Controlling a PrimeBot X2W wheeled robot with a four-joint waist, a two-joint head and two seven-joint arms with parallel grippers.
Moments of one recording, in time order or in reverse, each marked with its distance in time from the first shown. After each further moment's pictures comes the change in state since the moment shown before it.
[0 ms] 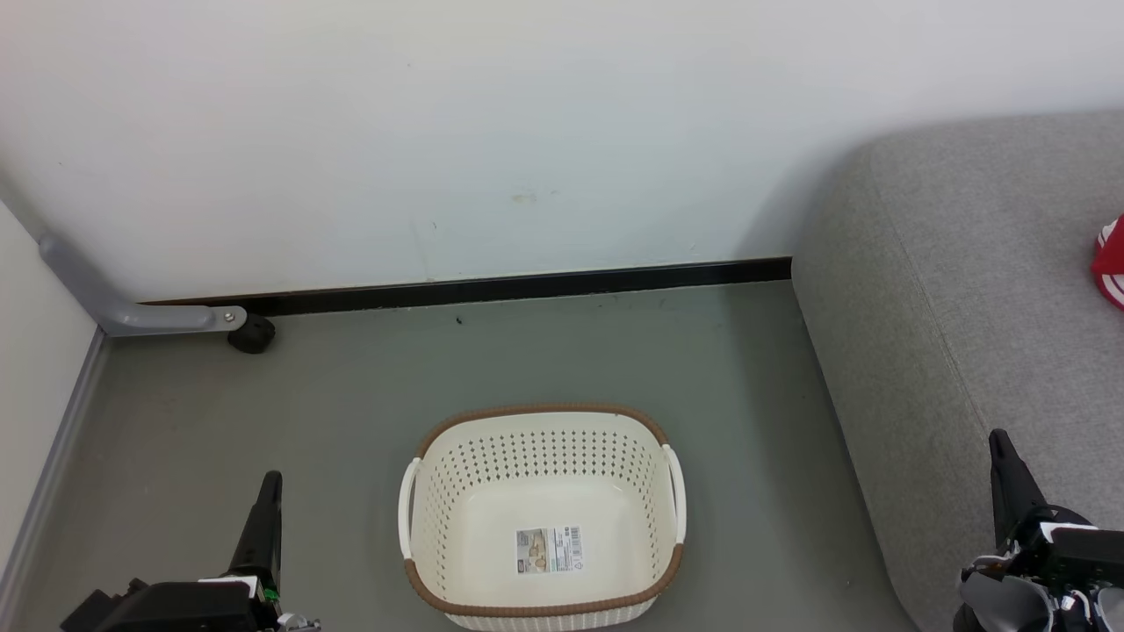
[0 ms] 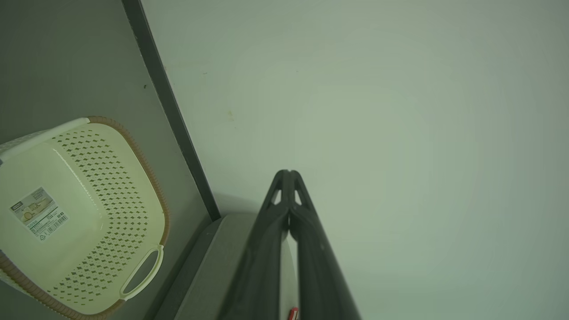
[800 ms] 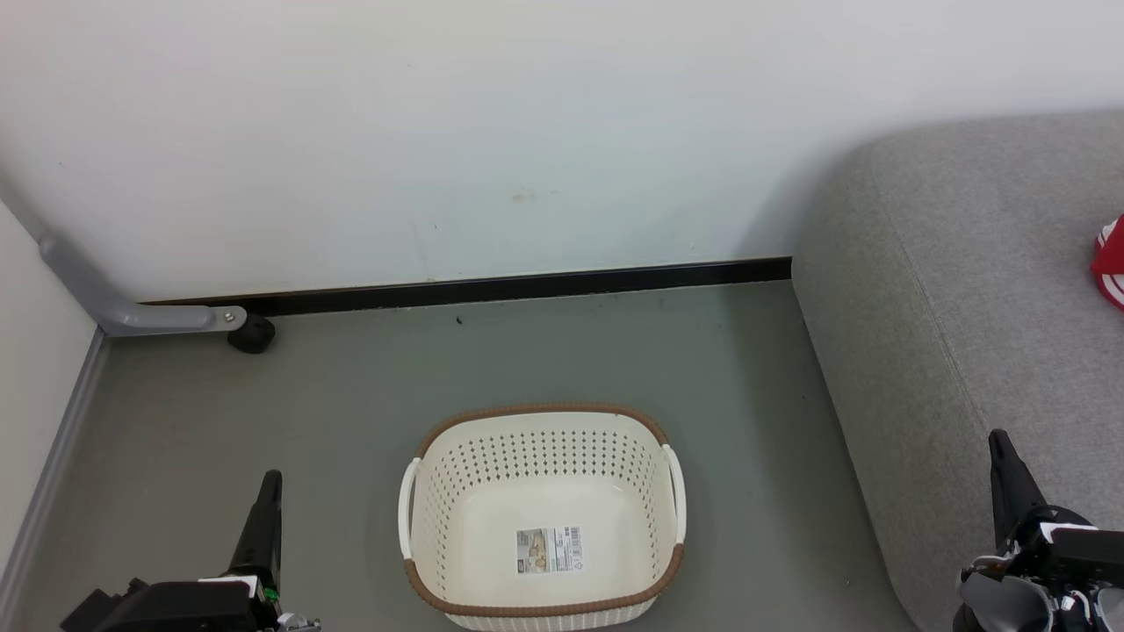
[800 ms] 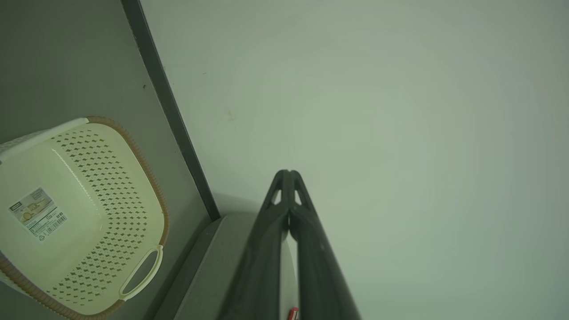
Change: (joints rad) left arm 0.000 0.000 0.000 -0.002 0.000 0.000 0.000; right arm 0.000 0.001 0.000 0.000 0.001 0.000 0.000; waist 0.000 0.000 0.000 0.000
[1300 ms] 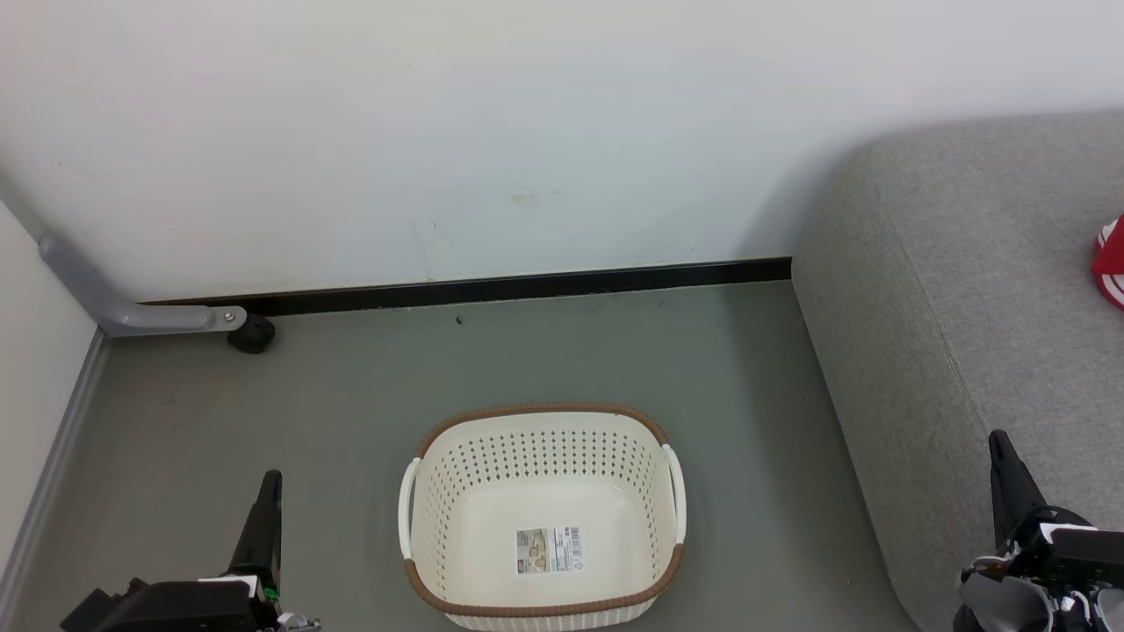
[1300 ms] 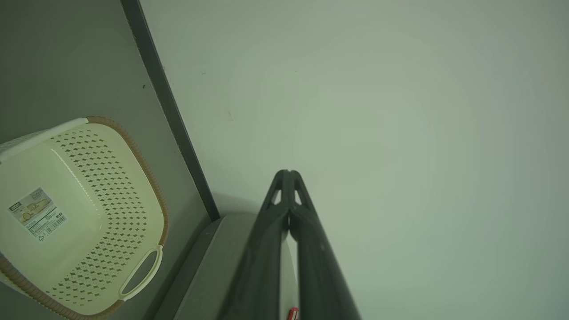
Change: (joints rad) left arm 0.000 0.000 0.000 -0.001 0.000 0.000 0.000; right arm 0.001 0.000 0.000 0.000 0.000 0.000 0.000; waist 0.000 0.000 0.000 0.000
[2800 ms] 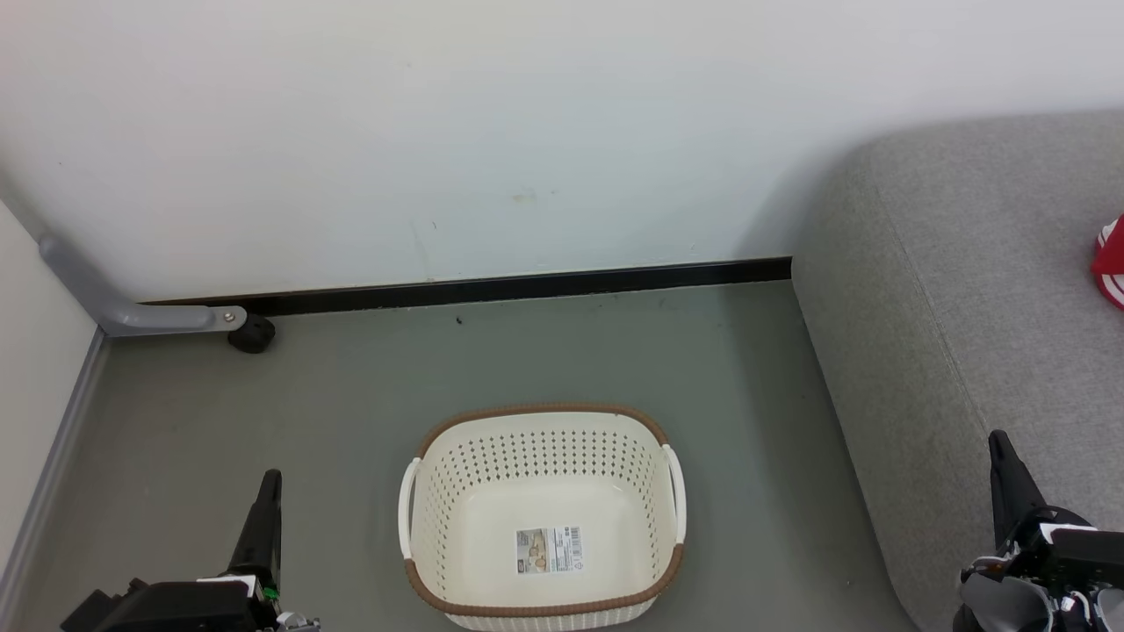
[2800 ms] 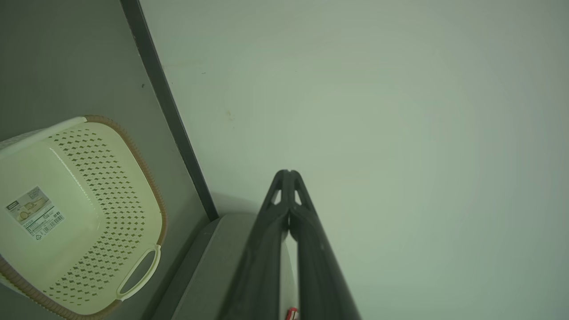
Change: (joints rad) left arm 0.000 0.000 0.000 -0.001 -0.004 0.000 0.000; right arm 0.000 0.000 0.000 0.000 0.000 0.000 0.000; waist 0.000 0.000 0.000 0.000
